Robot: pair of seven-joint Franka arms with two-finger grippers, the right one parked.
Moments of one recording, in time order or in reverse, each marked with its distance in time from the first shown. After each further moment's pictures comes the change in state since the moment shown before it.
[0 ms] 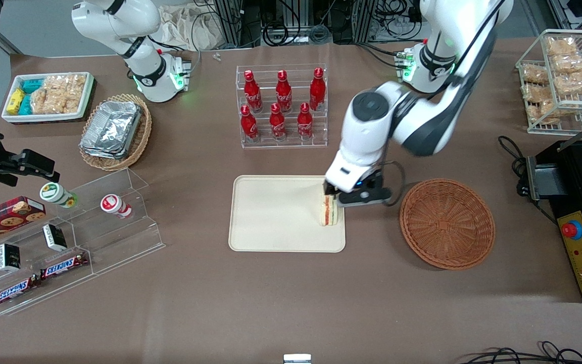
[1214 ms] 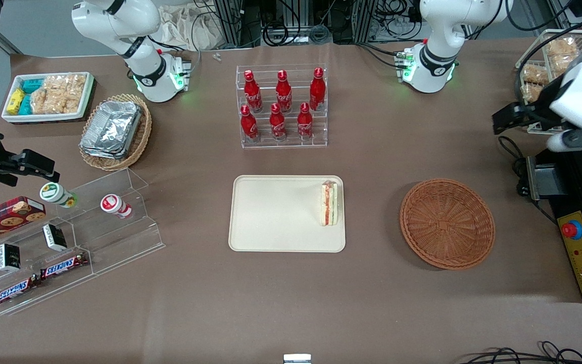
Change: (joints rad) arm 0.032 -0.277 0.480 0.300 -0.290 -0.776 0.734
